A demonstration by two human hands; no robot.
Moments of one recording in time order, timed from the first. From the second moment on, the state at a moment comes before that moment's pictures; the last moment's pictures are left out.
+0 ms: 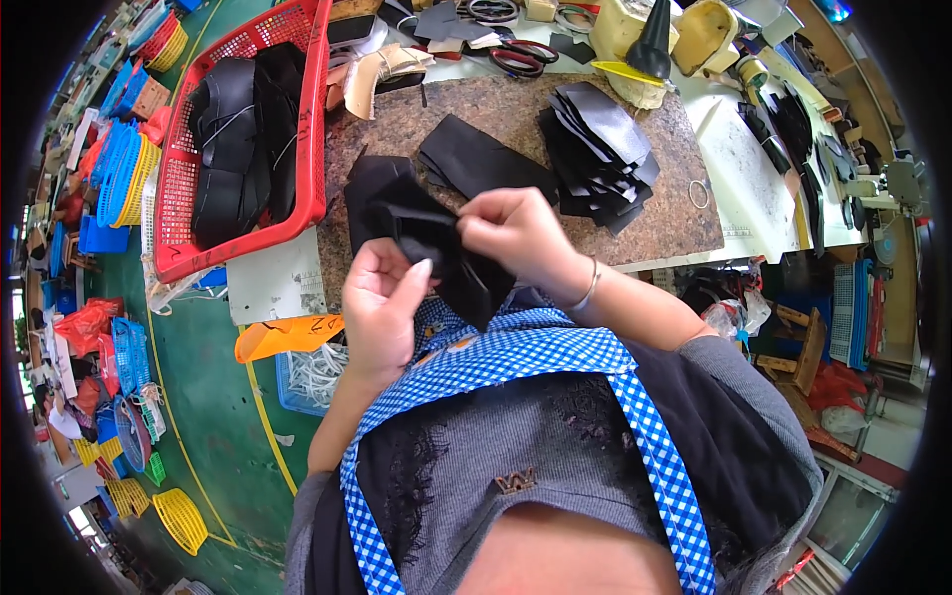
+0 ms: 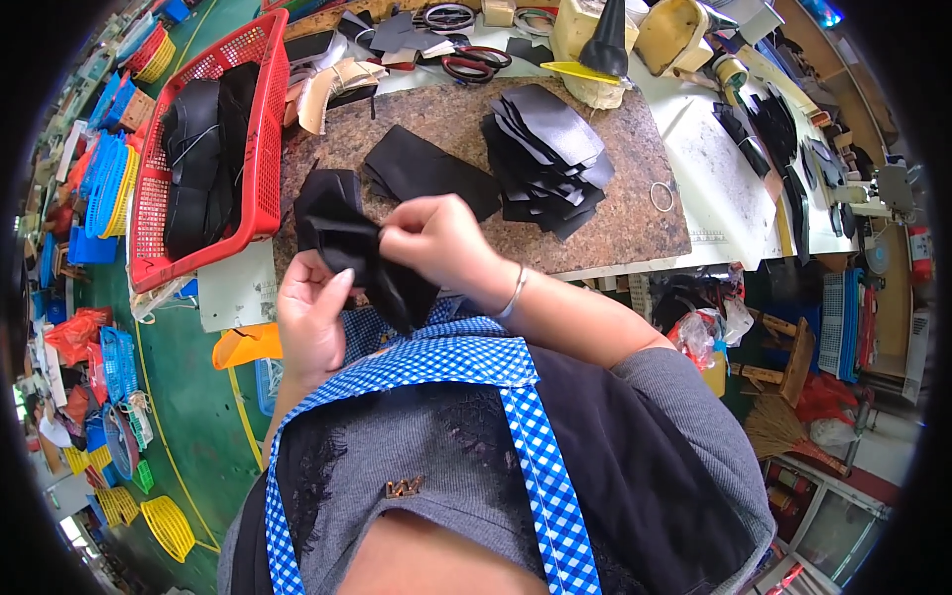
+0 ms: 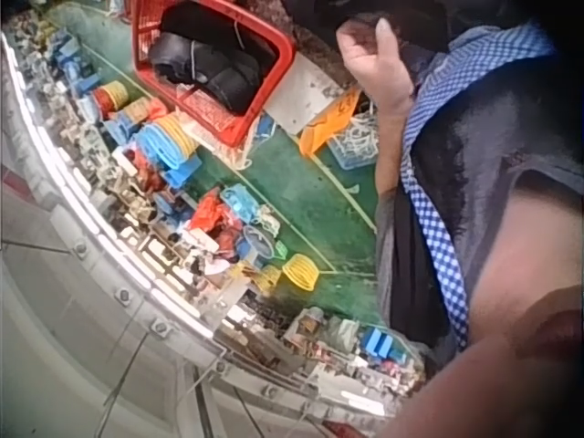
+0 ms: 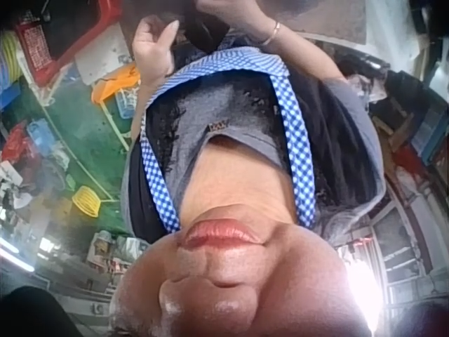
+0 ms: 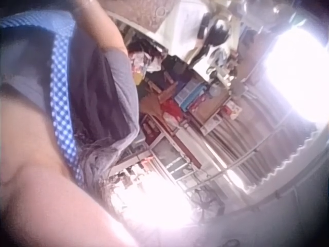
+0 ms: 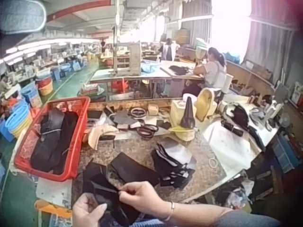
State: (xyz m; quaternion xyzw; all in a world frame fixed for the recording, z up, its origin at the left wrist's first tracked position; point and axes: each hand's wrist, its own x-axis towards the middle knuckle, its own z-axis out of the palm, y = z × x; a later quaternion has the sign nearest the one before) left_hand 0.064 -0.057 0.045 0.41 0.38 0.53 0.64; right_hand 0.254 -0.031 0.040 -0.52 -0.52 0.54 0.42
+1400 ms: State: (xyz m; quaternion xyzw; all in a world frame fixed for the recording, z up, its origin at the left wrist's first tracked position) left_hand 0.069 -0.055 0.058 0.45 0.39 0.56 0.58; right_hand 0.245 -0.039 0.073 -0.42 -0.69 0.43 0.41
